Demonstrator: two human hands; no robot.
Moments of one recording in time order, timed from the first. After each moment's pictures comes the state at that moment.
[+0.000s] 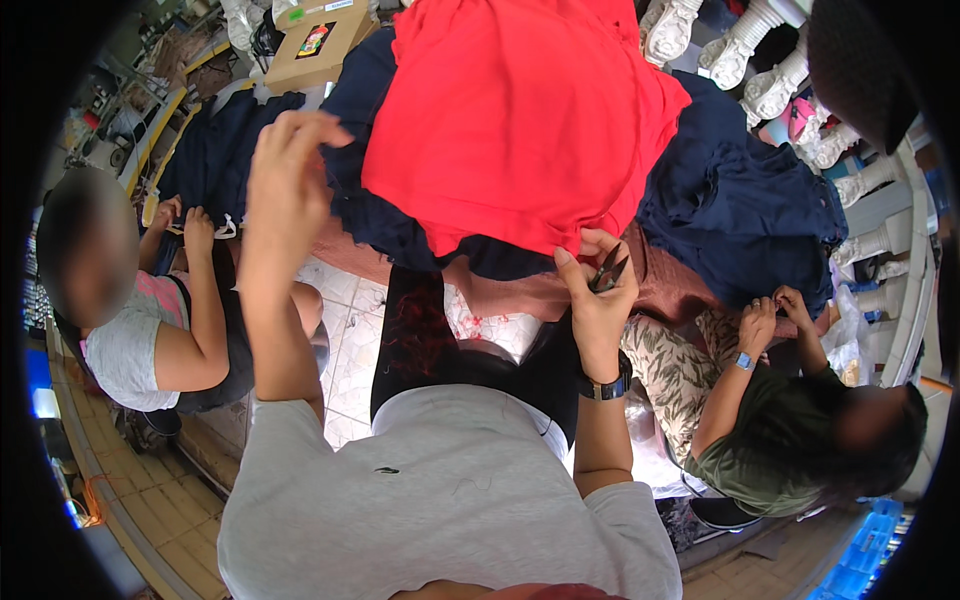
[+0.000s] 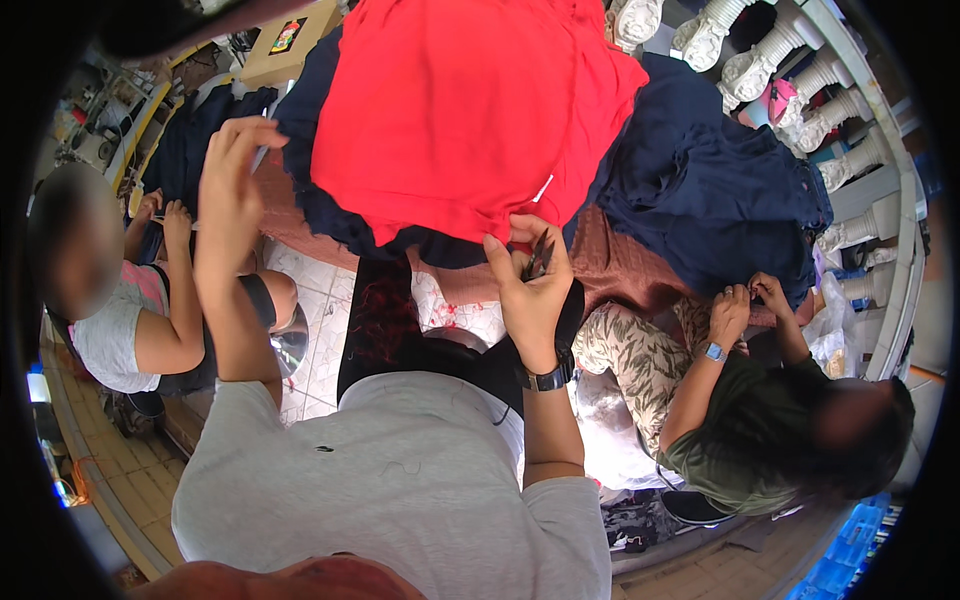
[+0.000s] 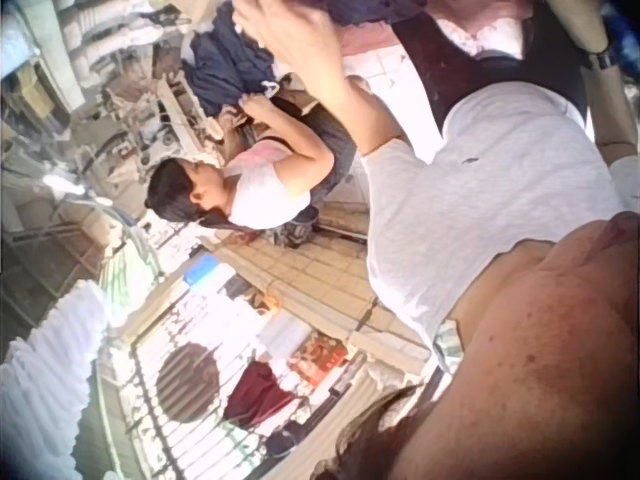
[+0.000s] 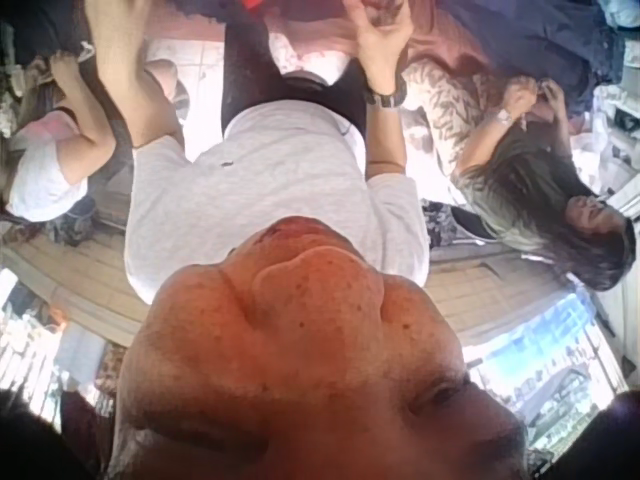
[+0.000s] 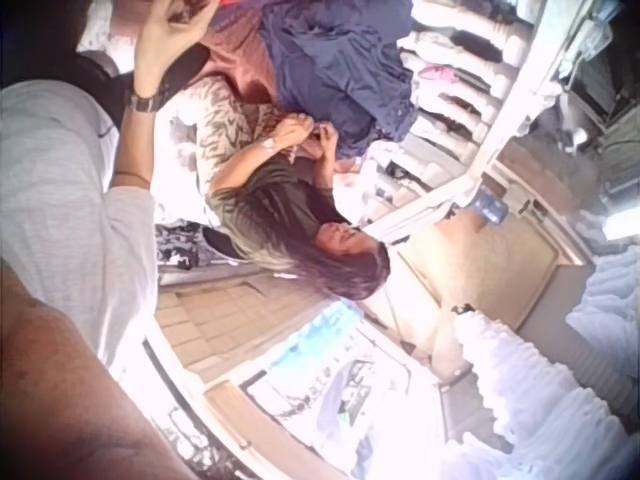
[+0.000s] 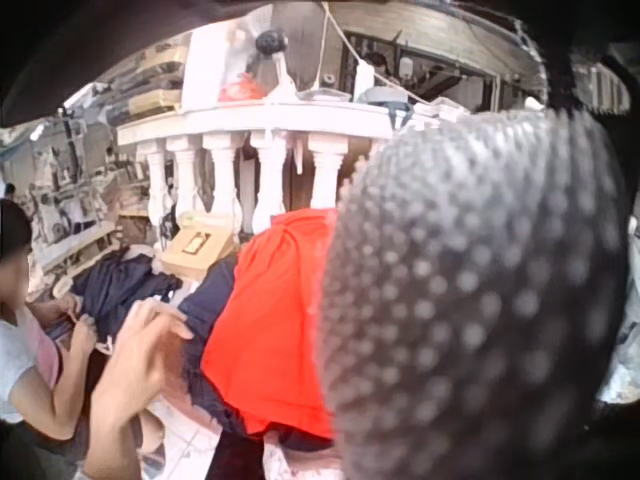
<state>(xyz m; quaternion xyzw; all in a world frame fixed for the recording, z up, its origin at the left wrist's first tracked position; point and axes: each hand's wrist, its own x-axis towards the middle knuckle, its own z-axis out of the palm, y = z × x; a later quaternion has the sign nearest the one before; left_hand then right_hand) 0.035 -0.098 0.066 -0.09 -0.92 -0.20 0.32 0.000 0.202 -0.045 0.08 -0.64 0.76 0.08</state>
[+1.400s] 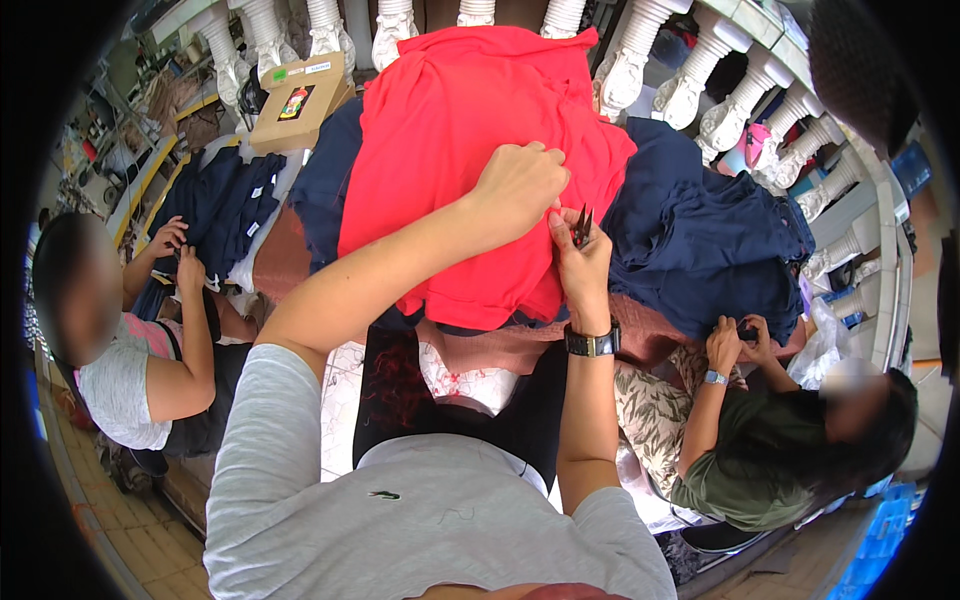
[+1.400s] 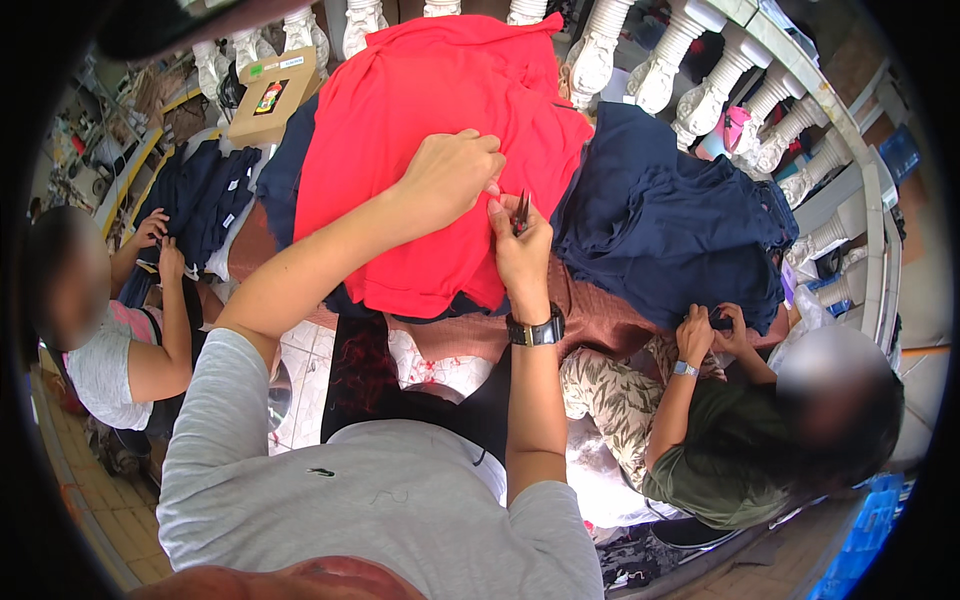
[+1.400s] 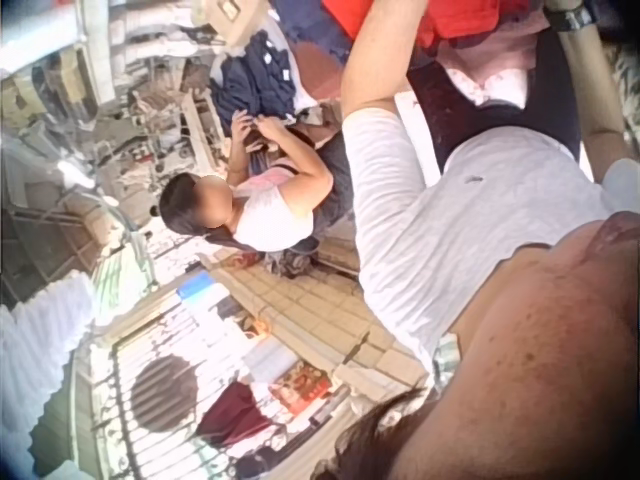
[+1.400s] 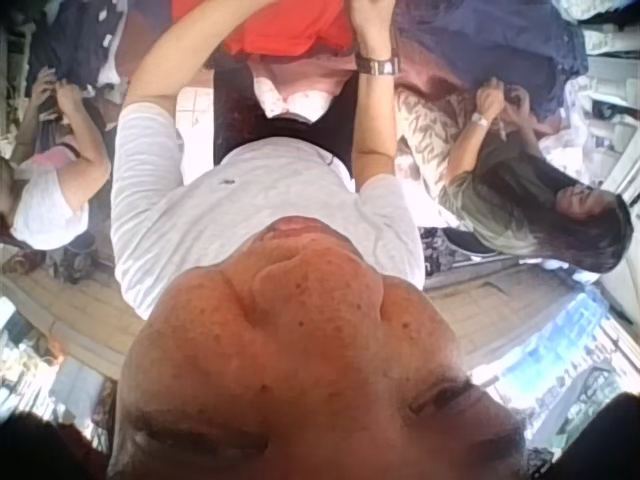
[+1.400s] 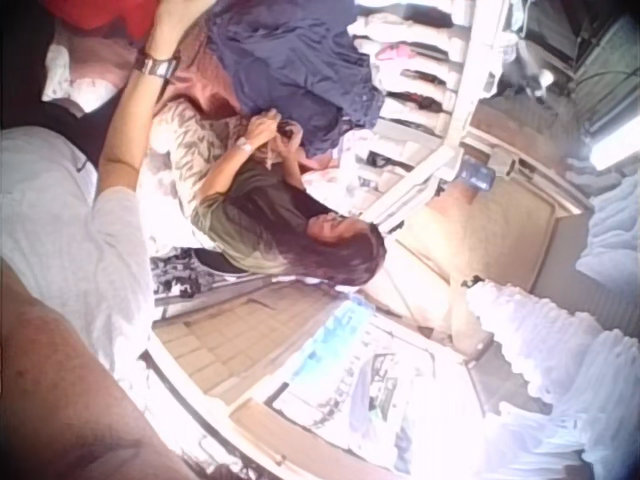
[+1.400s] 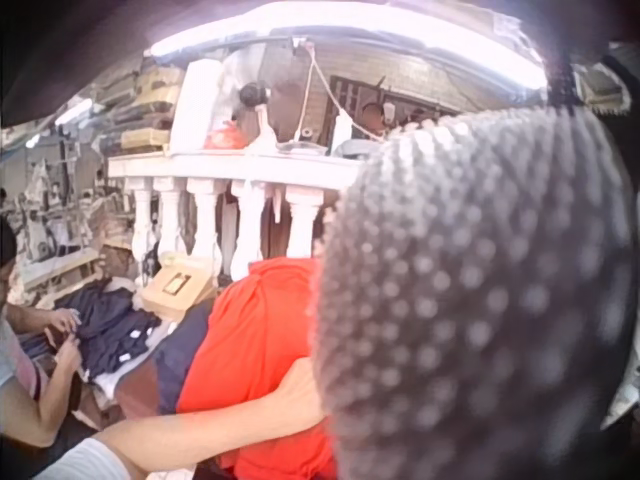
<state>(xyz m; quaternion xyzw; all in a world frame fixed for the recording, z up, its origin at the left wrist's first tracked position) -0.129 0.066 0.055 -0.27 -0.93 -0.02 0.23 -0.114 0.218 -0.035 0.10 -0.67 0.73 0.08</state>
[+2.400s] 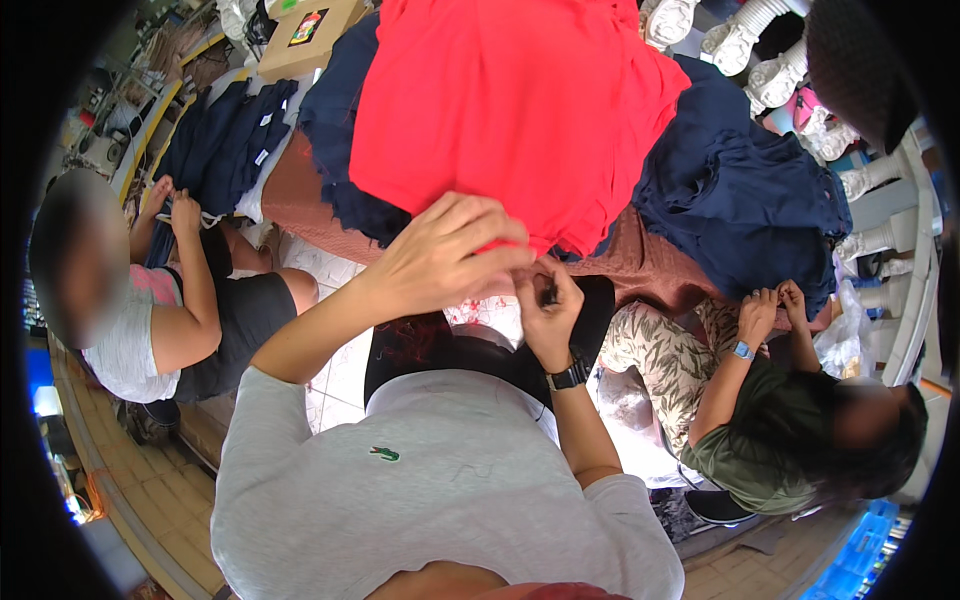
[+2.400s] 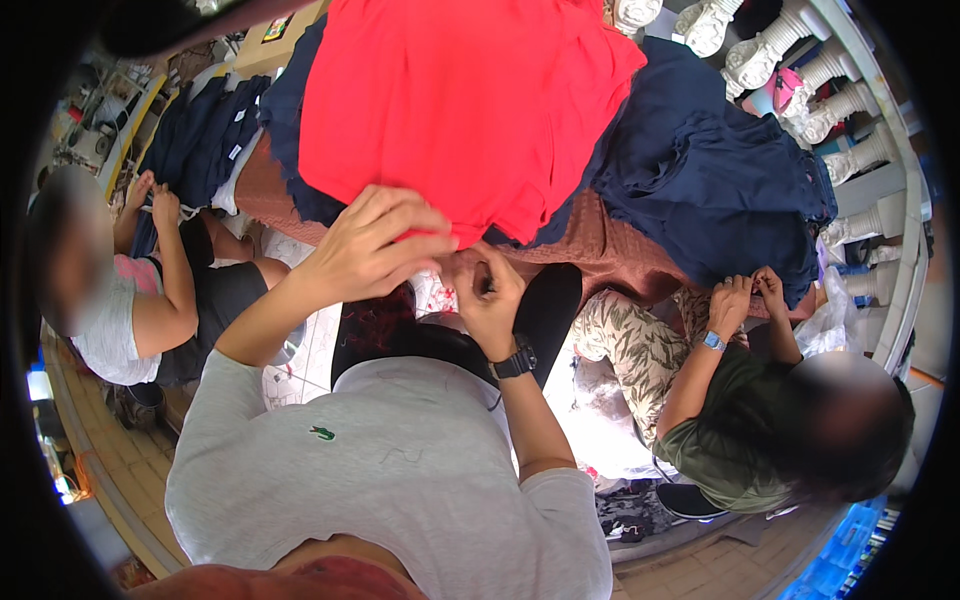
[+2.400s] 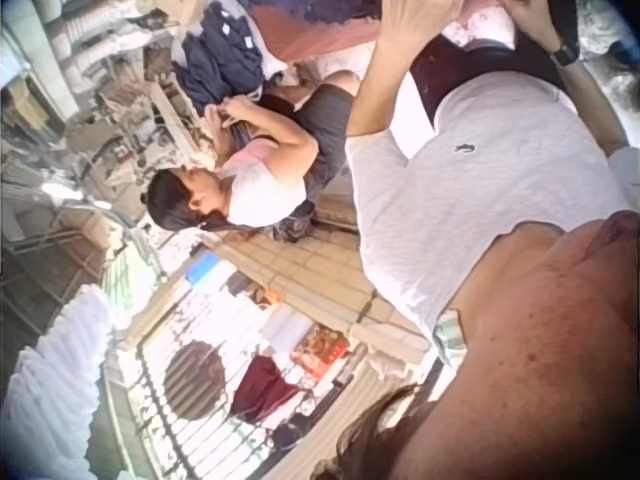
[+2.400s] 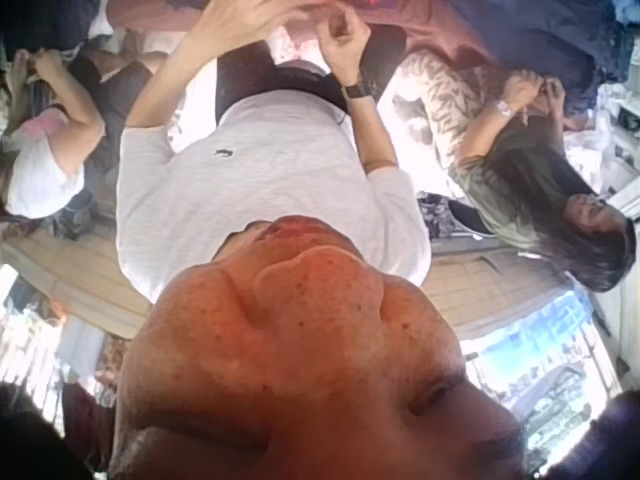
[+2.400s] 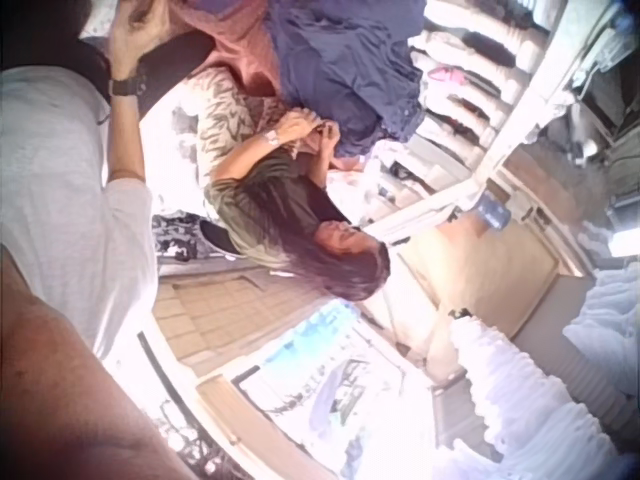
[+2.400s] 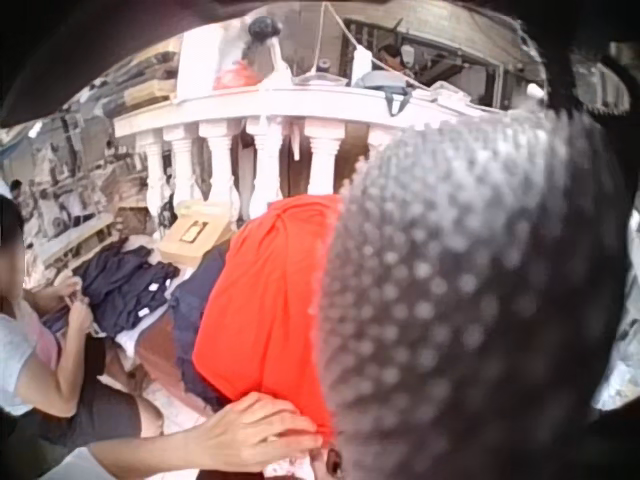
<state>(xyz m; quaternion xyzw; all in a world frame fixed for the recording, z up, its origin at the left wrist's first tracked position) 0.024 0.012 0.006 -0.39 -0.84 -0.22 0.31 0.020 0.198 -0.129 0.17 -0.70 0.68 0.13</state>
